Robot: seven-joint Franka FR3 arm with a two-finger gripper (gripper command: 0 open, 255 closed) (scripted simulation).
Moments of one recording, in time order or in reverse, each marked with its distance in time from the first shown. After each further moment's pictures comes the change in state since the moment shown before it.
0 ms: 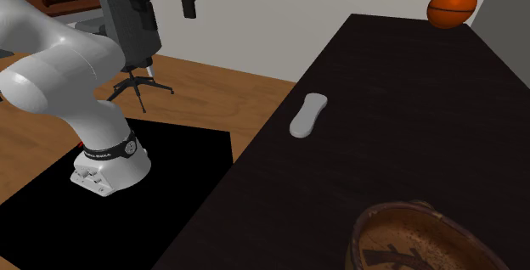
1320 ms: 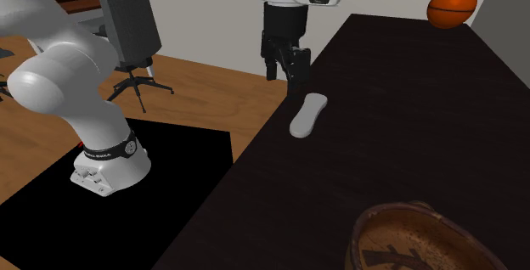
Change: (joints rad) arm 0.248 0.540 -0.109 0.063 0.007 0.486 -0.669
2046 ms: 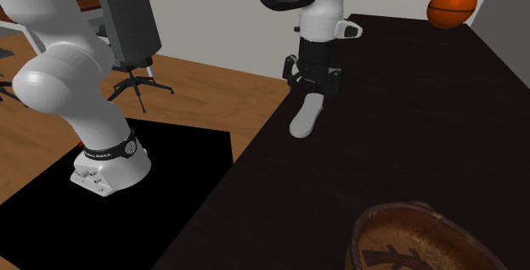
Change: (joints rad) arm 0.108 0.305 0.054 0.122 0.064 0.181 -0.378
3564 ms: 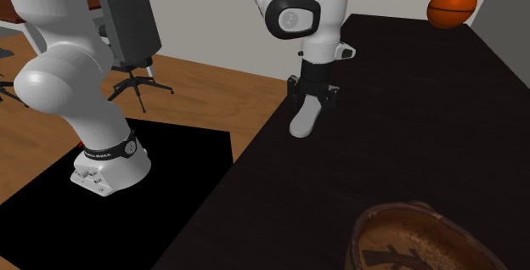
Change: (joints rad) arm 0.027 0.135 0.036 0.002 0.018 0.134 -0.114
